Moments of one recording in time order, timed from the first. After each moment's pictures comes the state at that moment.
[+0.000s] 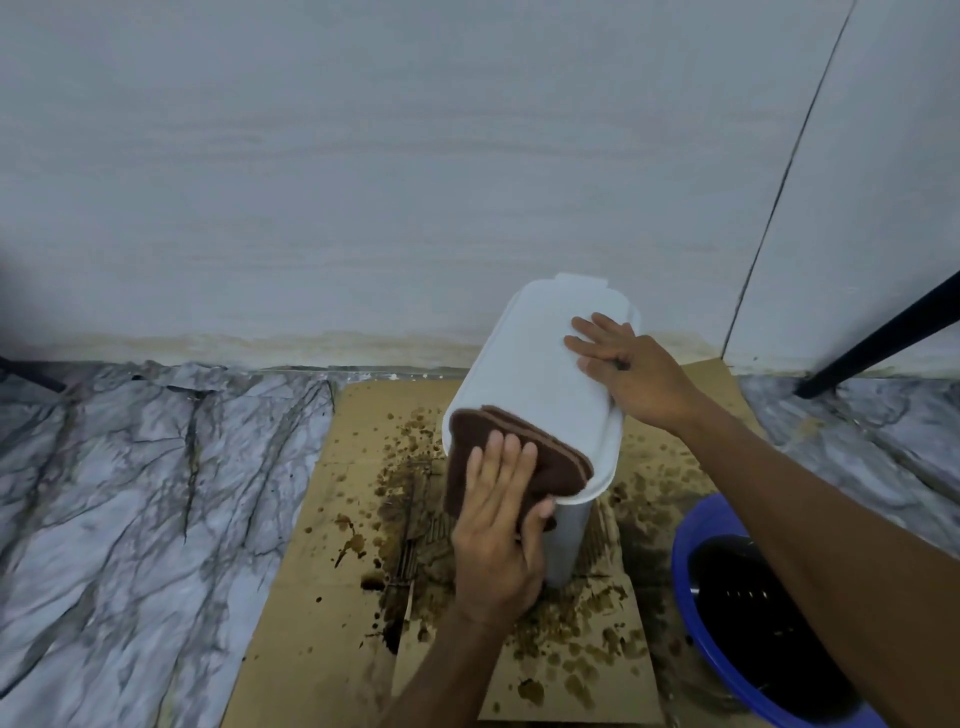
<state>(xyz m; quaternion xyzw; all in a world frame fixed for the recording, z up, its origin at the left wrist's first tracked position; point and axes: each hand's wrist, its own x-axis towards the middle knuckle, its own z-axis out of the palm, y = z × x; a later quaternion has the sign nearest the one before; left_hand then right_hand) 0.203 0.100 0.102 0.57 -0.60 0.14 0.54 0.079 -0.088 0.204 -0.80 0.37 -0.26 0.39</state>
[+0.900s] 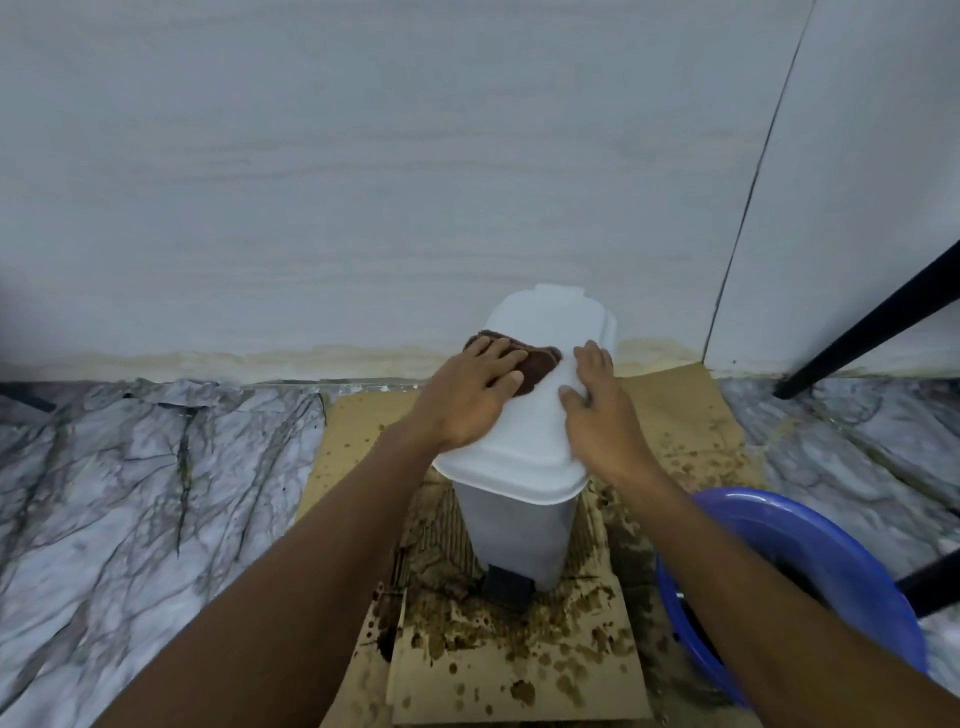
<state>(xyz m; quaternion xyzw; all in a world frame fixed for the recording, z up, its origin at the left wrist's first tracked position) 0.272 0.015 0.232 0.68 -0.68 -0.17 0.19 0.097 -0.021 0.199 -0.70 0.48 -0.35 0.39</state>
